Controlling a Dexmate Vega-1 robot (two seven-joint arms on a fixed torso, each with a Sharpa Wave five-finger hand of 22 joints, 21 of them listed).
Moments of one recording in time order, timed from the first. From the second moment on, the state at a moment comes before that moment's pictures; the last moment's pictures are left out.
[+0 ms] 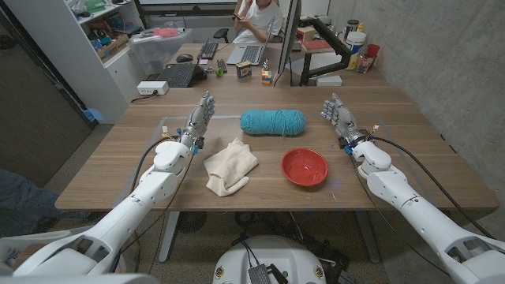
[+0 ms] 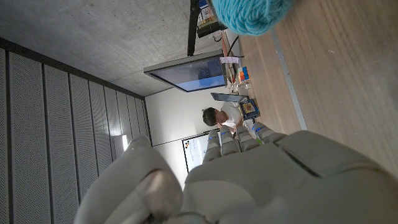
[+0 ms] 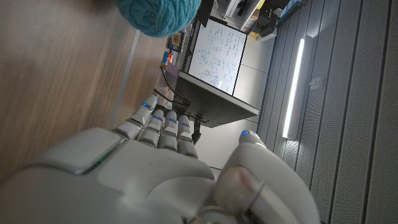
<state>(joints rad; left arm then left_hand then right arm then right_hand) 0.84 0.52 0.37 -1.32 -0.65 -0.27 -0.03 0.34 -0.05 0.16 0.13 0.33 0.02 -0.01 0.20 0.18 0.00 -0.06 0.20 0.19 -0.09 -0.04 0.18 0.17 -0.13 -0.03 0.22 0.18 -0.86 -0.51 -0.34 -1.33 0.64 0.26 0.03 0.28 0.00 0.20 0.10 0.20 0.16 0.10 0.19 0.19 0.14 0.09 0.20 0.18 0.10 0.05 0.19 0.18 0.11 -0.04 0.46 0.17</state>
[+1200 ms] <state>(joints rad) 0.87 0.56 0.35 -1.37 -0.64 -0.28 -0.02 0.34 -0.04 0.16 0.13 0.34 0.02 -0.02 0.20 0.18 0.01 -0.06 0.20 0.19 -0.09 -0.03 0.19 0.18 -0.13 -0.04 0.22 0.18 -0.90 -0.40 -0.23 -1.35 0.51 0.19 0.08 0.28 0.00 0.20 0.10 0.20 0.16 0.10 0.19 0.19 0.15 0.08 0.20 0.18 0.10 0.05 0.19 0.18 0.11 -0.03 0.45 0.17</state>
